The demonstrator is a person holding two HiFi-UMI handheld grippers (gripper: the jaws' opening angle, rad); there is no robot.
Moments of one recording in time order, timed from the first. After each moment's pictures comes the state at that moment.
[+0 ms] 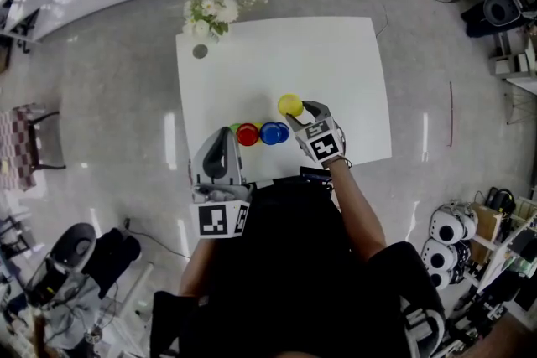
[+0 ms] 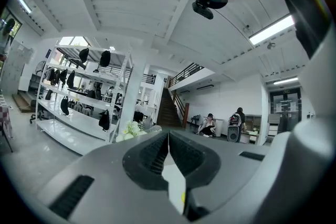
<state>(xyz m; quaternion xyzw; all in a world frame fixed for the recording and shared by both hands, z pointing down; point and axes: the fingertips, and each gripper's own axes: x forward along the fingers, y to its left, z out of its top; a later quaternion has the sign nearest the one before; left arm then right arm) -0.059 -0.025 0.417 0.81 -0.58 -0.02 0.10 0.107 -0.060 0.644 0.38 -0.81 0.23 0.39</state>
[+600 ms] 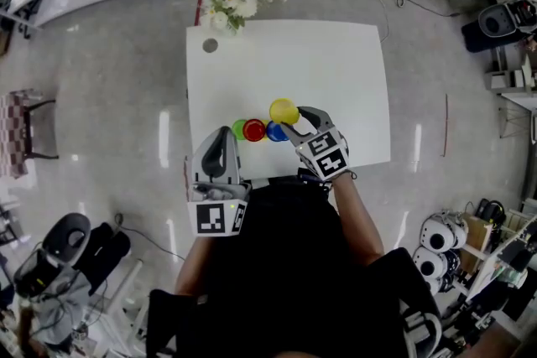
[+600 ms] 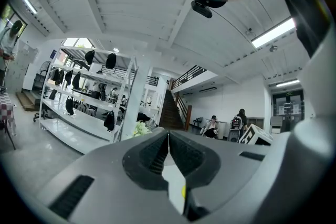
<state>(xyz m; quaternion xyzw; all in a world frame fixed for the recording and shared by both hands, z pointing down) -0.099 -0.004 0.415 0.80 -0.59 -0.04 0.11 0.046 -0.029 0.572 0.34 -0.85 0.19 0.37</state>
